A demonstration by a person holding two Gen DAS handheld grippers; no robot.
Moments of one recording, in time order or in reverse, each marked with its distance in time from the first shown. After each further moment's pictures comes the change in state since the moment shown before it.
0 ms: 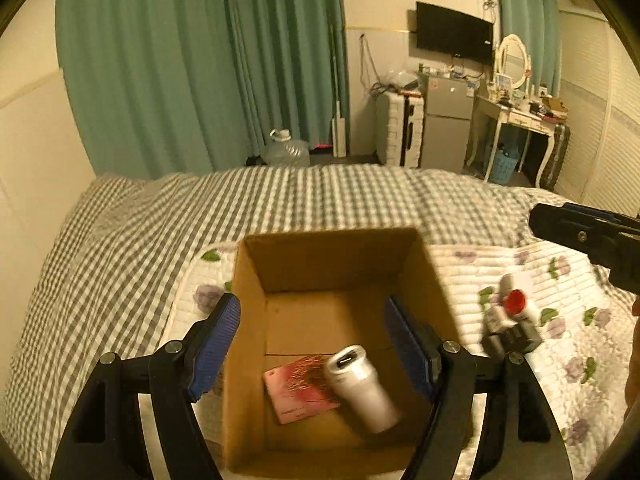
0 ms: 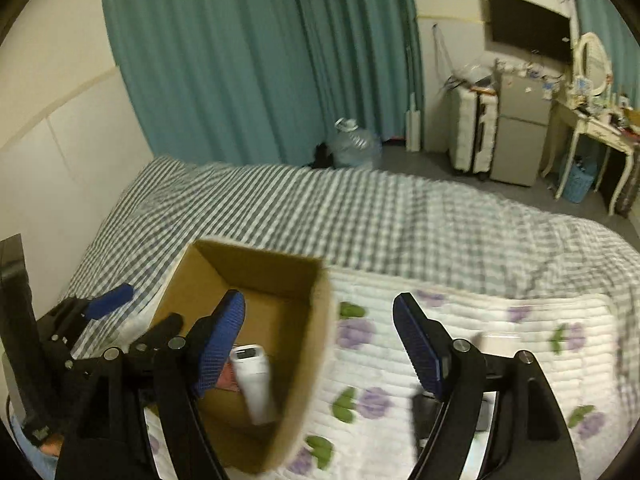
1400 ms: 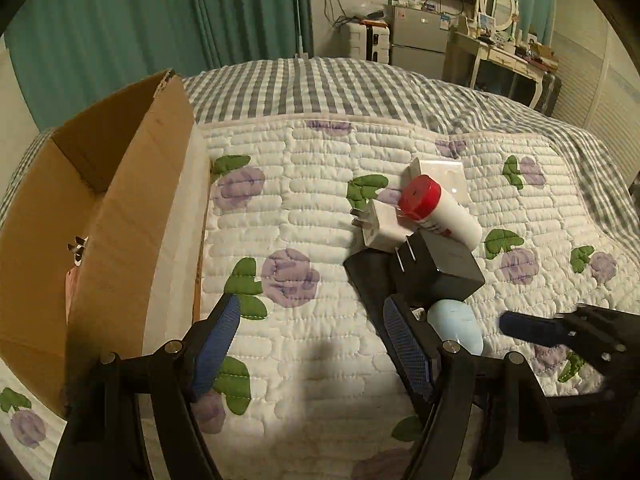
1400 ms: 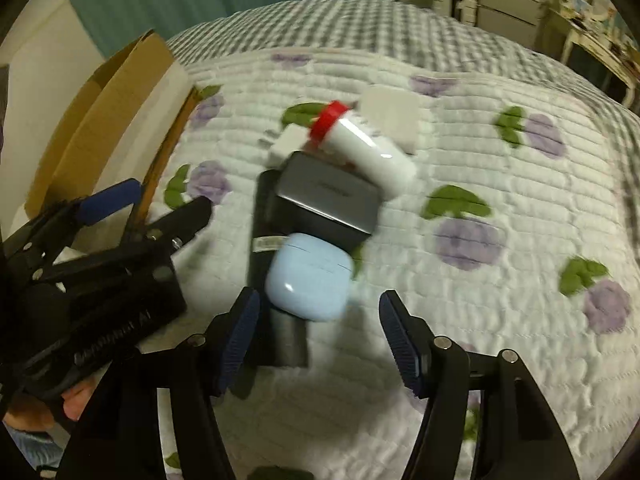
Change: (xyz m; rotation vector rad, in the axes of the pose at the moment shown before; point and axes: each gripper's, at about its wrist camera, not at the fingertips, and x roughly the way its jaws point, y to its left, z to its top) left arm 0.082 -0.186 -0.088 0.009 0.226 -0.042; right arm 0.032 -0.152 -0.167 0.026 0.407 -0.009
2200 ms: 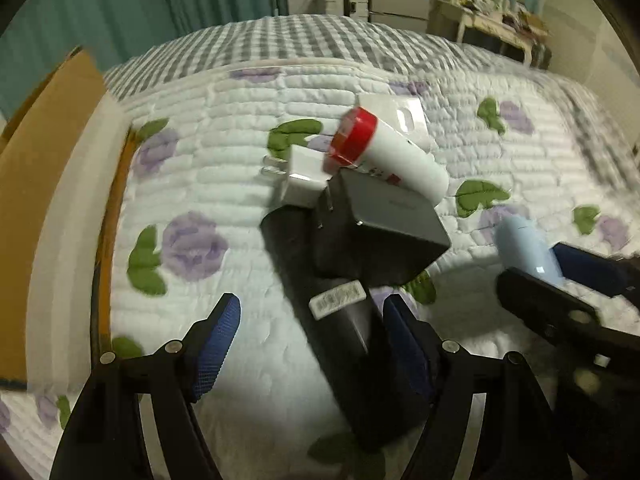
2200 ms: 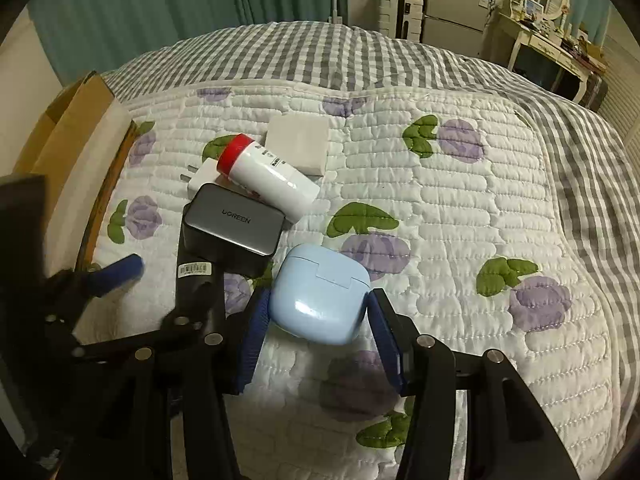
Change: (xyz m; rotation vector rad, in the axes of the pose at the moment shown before) left arm 0.046 -0.061 -0.012 0.074 0.103 -0.025; right arm -0.025 -0.035 0.002 0.093 -0.074 -0.178
